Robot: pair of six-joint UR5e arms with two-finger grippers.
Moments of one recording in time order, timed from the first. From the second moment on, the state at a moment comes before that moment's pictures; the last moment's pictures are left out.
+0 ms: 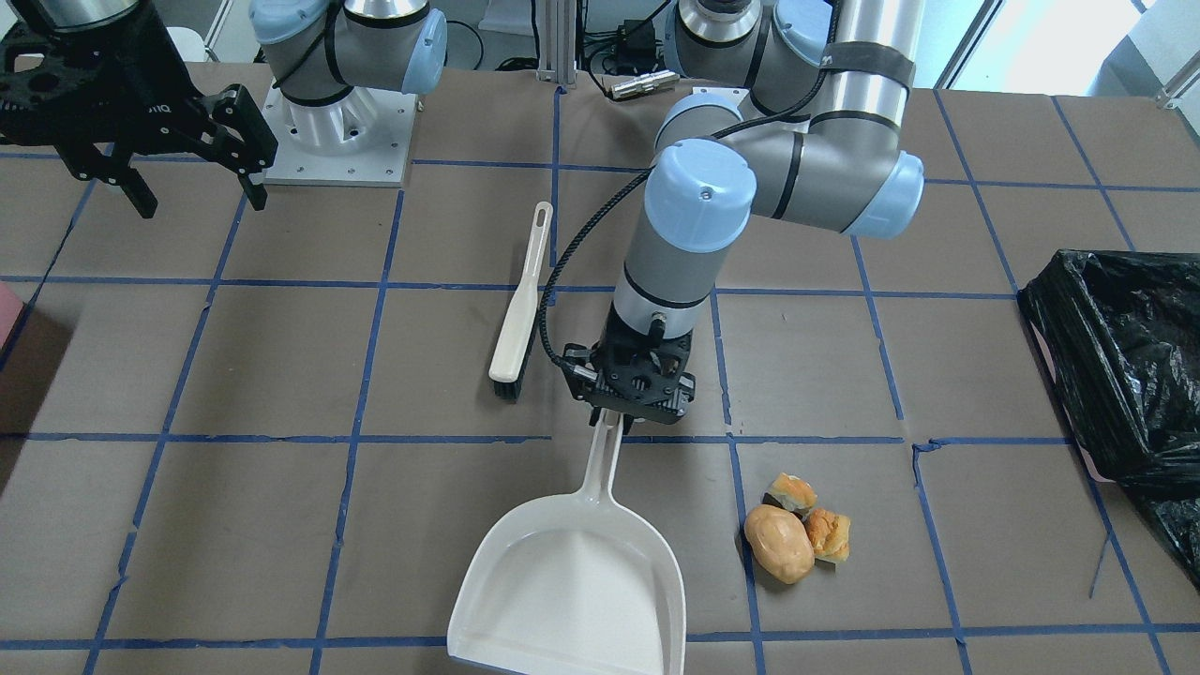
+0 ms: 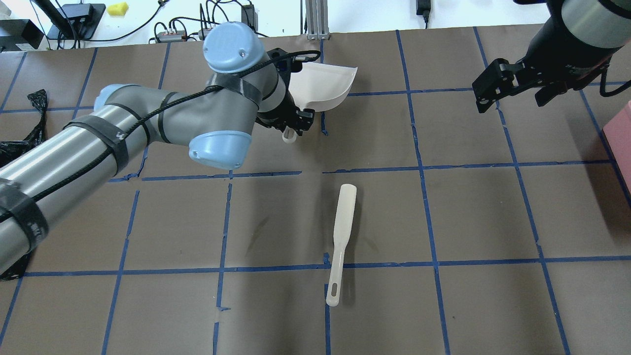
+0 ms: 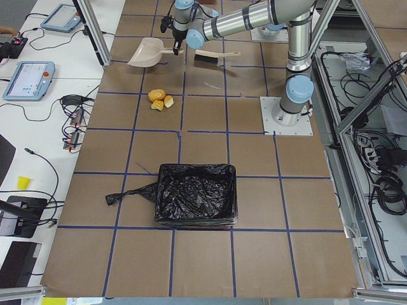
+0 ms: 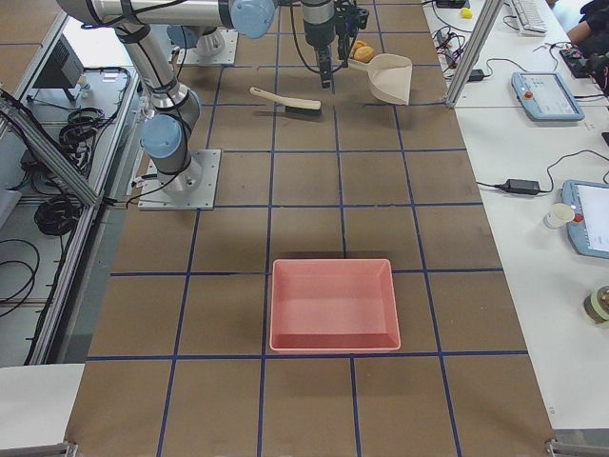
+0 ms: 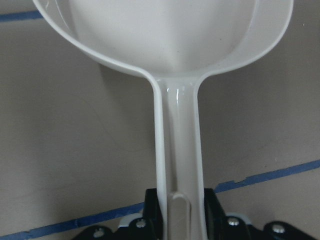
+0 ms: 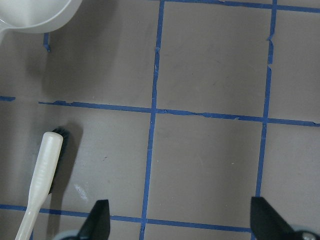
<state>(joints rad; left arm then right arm) -1.77 -1.88 -1.71 -0.92 1.46 0.02 1.43 -1.71 1.66 -1.65 -1.51 -0.23</state>
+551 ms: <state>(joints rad) -1.51 -1.71 -1.72 -1.22 1.44 0.54 1.49 -1.73 1.67 -1.61 -1.42 -0.09</state>
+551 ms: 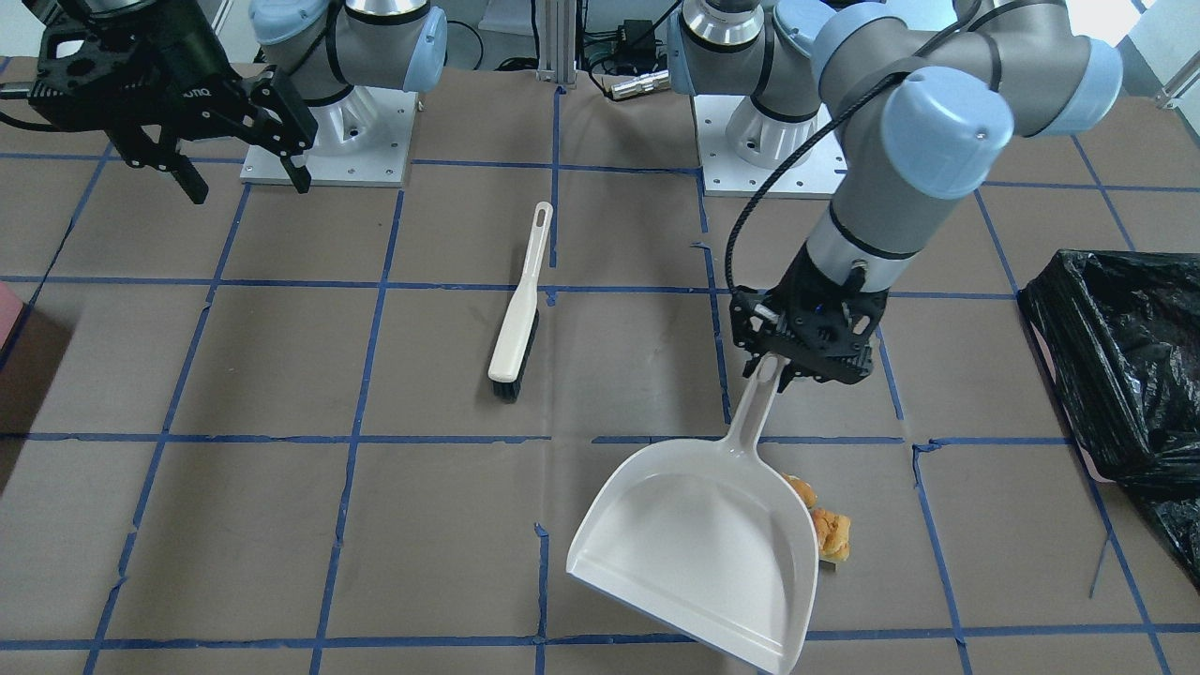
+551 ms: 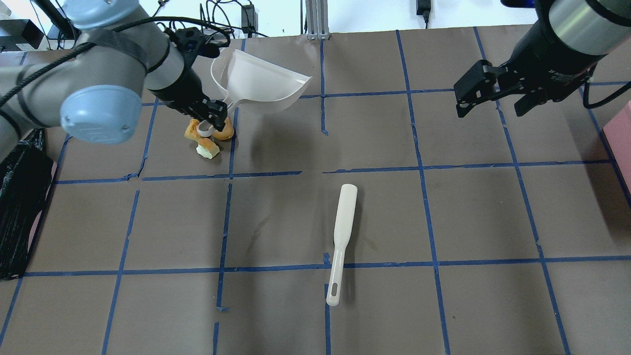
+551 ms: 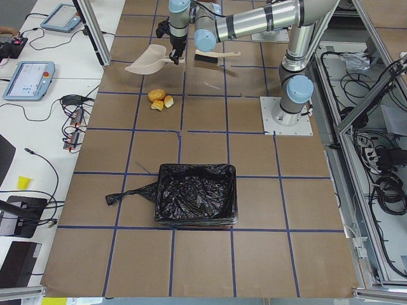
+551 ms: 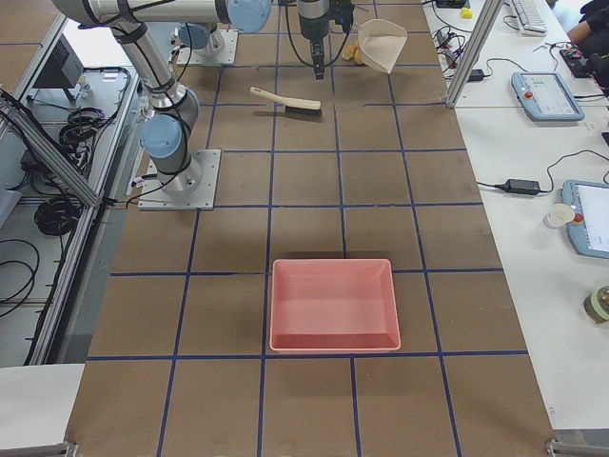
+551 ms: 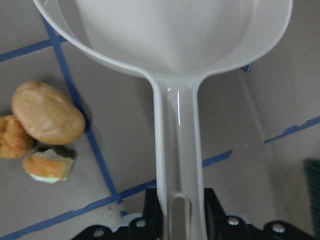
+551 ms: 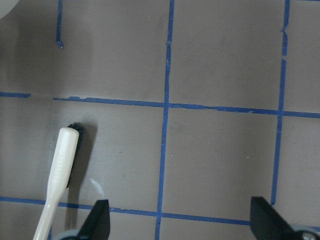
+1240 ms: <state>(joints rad) -1.15 -1.68 -1.72 -1.37 1.44 1.15 1.81 -1.74 1.76 -1.66 -1.54 0.32</state>
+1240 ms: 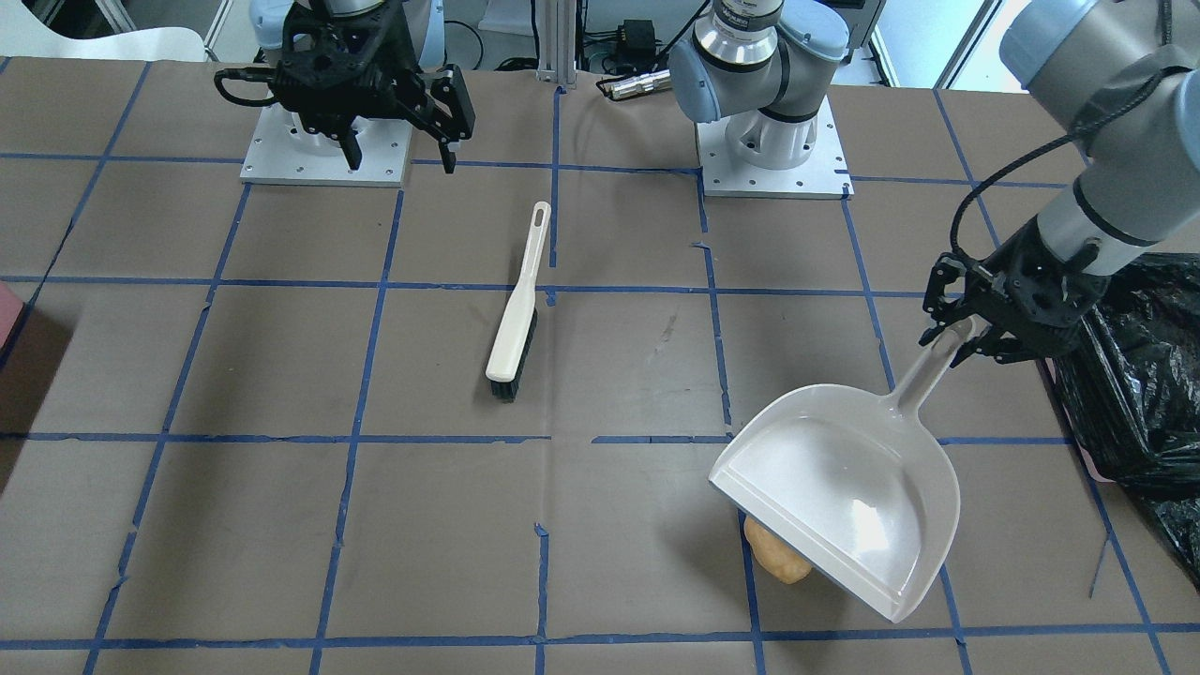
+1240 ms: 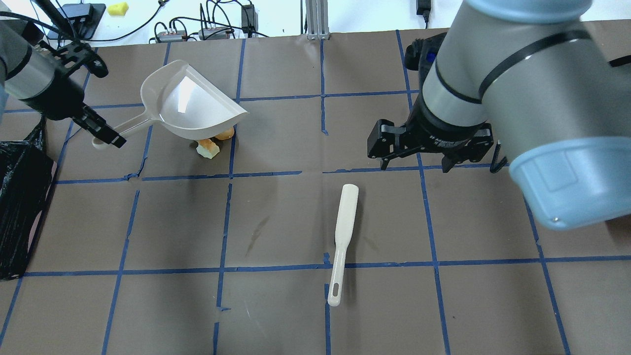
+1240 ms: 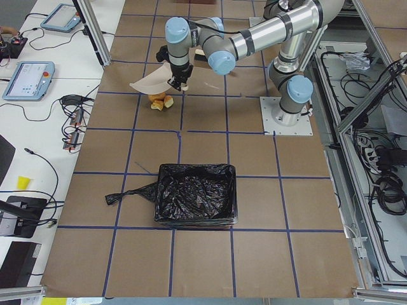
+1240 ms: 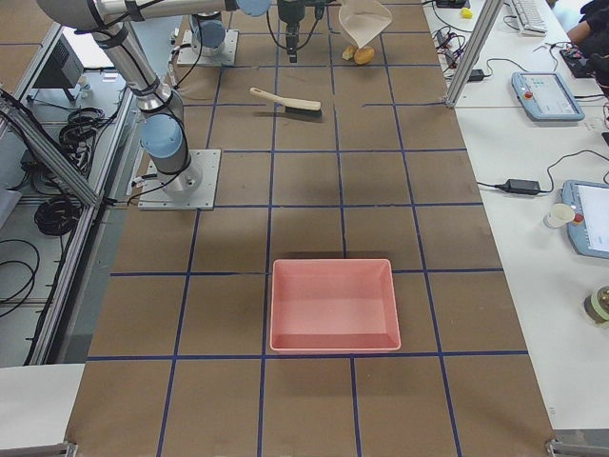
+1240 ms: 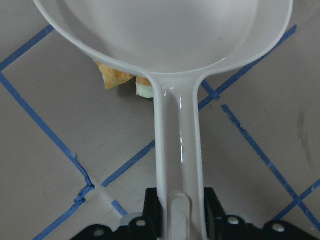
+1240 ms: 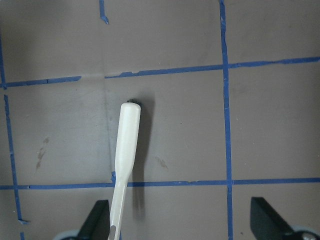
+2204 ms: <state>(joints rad) -0.94 -1.80 -1.70 -1.31 1.49 1.63 2.01 -1.83 2.16 -2.04 -1.60 0.65</state>
